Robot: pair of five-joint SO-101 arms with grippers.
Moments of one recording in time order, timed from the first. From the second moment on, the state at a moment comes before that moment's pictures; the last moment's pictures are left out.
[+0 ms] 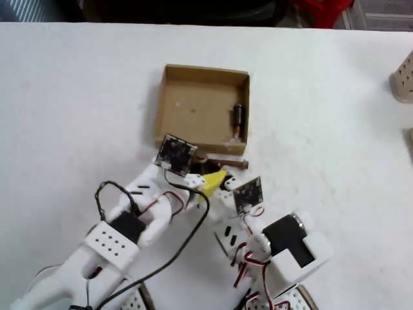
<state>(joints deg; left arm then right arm) 27.1 -51.0 78.0 14.7 23.0 -31.7 6.4 94.5 -83.5 -5.2</state>
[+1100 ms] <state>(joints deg) 4.3 -99.8 78.0 42.5 23.0 -31.9 6.4 94.6 -83.5 -5.2</state>
